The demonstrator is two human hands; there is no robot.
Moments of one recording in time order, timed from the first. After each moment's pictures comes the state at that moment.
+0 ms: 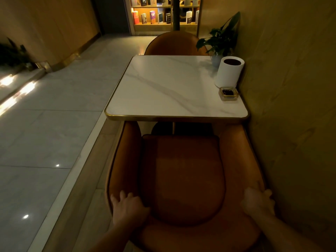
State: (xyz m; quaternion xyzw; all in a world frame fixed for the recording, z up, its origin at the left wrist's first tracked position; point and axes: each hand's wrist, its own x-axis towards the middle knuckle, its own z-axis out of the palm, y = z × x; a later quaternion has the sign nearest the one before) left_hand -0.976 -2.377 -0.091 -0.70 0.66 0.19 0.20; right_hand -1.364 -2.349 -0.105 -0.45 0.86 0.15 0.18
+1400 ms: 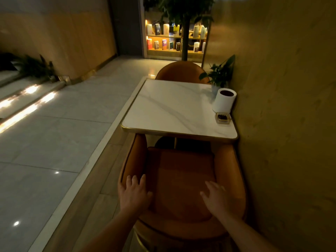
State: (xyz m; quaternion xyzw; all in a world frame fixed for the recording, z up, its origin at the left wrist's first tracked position) left_hand -0.984 -2.332 0.017 -0.72 0.68 0.12 0.02; right_hand -1.271 -2.317 -0.002 -0.62 0.75 -0.06 0.20
